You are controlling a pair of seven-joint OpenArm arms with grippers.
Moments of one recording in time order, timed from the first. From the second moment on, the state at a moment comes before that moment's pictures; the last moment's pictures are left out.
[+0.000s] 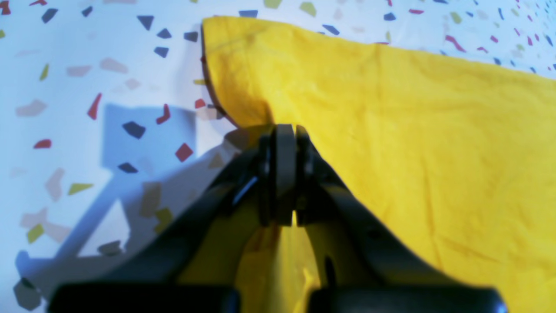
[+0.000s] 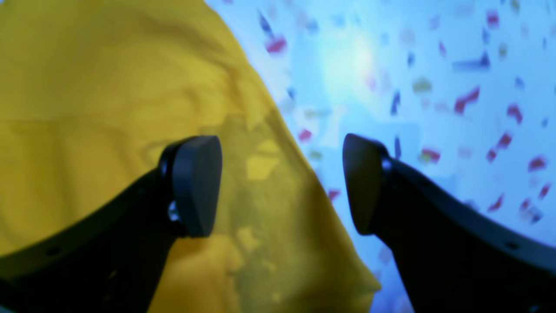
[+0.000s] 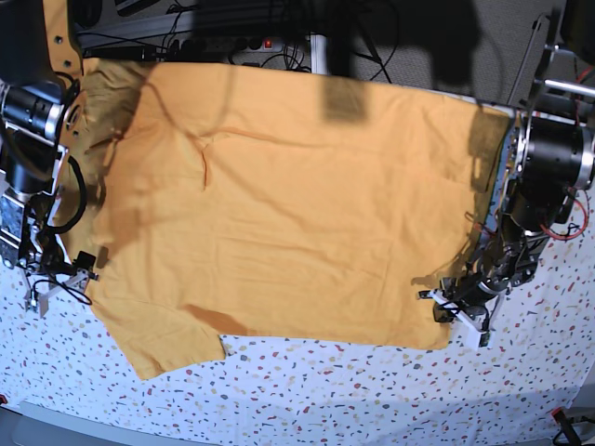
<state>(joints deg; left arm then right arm) -45.6 -11.8 16.3 8.7 -25.1 -26.2 -0.8 34.6 27.0 17.3 33.7 5.0 14.5 -31.6</state>
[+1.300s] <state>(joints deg) -45.3 -15.6 16.3 13.5 -25.0 -26.3 4.5 34.5 26.7 17.3 43.3 12.1 33.8 -40.8</state>
